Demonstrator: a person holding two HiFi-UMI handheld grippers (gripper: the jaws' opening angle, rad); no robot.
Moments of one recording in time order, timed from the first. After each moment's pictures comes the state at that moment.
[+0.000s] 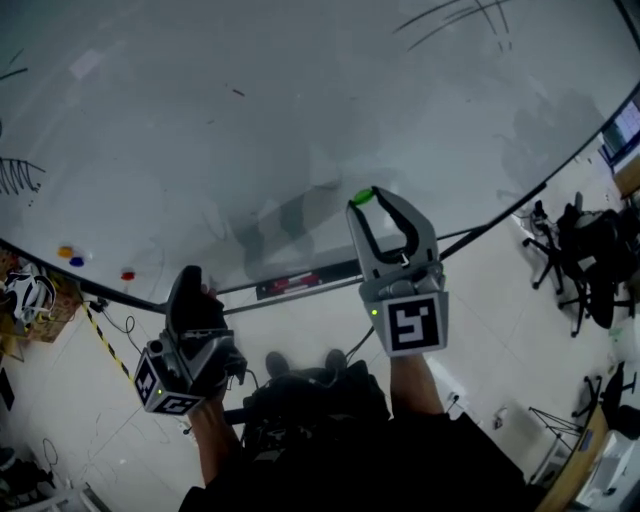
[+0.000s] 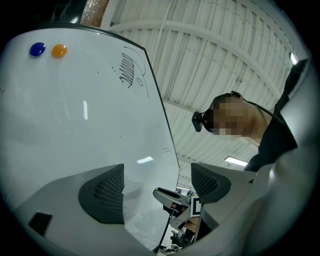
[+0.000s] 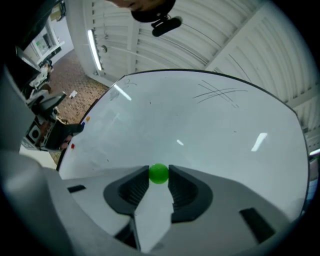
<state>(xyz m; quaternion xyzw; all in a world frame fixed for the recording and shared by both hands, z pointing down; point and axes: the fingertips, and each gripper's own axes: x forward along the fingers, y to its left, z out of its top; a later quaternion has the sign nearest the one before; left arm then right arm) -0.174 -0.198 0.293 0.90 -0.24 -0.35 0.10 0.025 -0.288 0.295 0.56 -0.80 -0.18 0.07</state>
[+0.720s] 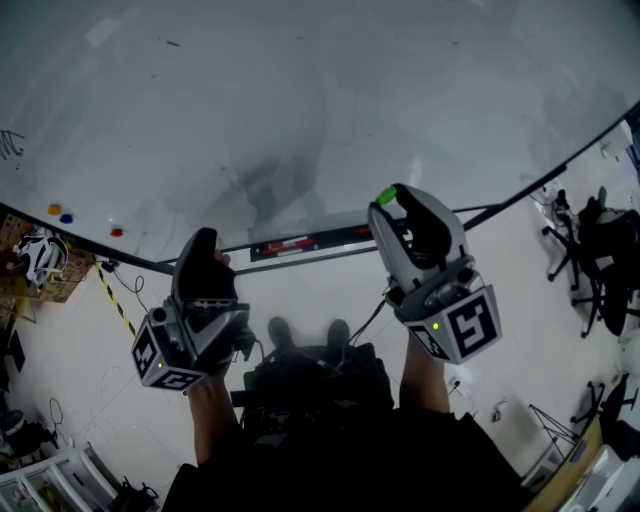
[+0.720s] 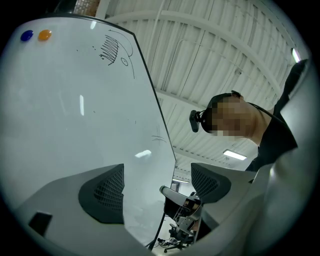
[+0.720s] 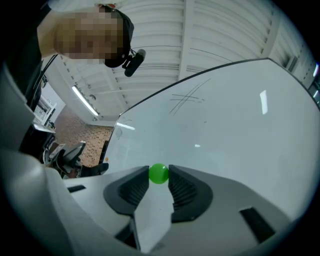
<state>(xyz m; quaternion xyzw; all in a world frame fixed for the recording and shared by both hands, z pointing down) -0.098 -0.177 0.287 0.91 -0.24 -0.31 0.10 0.075 -0.229 0.291 0.43 -0.89 -0.08 -0.09</state>
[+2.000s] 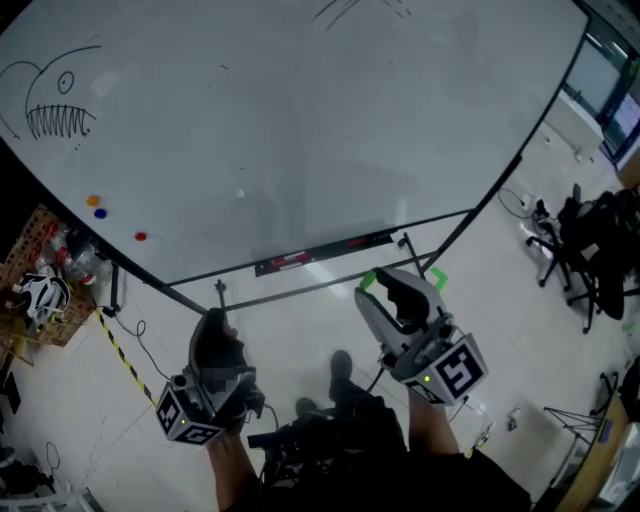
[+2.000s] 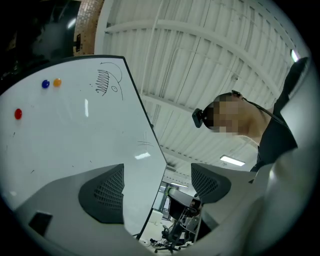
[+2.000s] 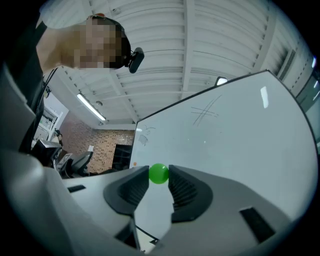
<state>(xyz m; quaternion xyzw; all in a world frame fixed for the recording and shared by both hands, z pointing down) -0.142 -0.026 0.307 0.90 -0.25 -0.33 0.12 0.036 -0.061 0.309 0.40 -0.91 -0.04 -0.08</state>
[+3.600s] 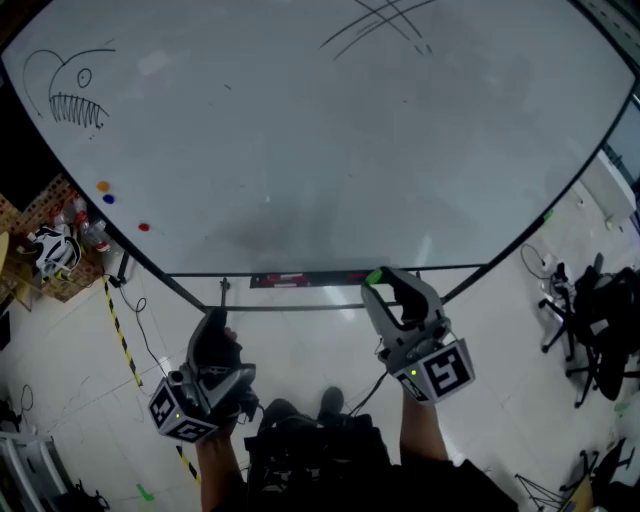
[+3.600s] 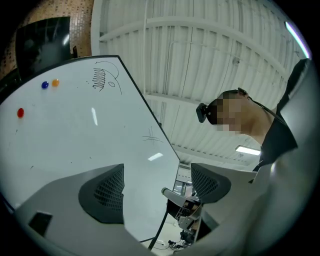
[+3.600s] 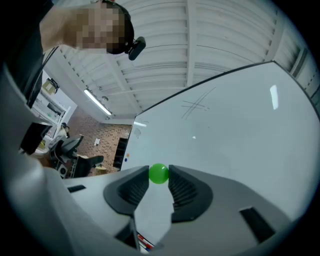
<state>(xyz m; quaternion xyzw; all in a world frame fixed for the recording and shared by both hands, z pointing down) -0.072 -0.051 0.305 0.88 -0.33 -0.32 0.10 0.108 -0.139 0.314 0.38 -0.92 -0.09 -0.04</state>
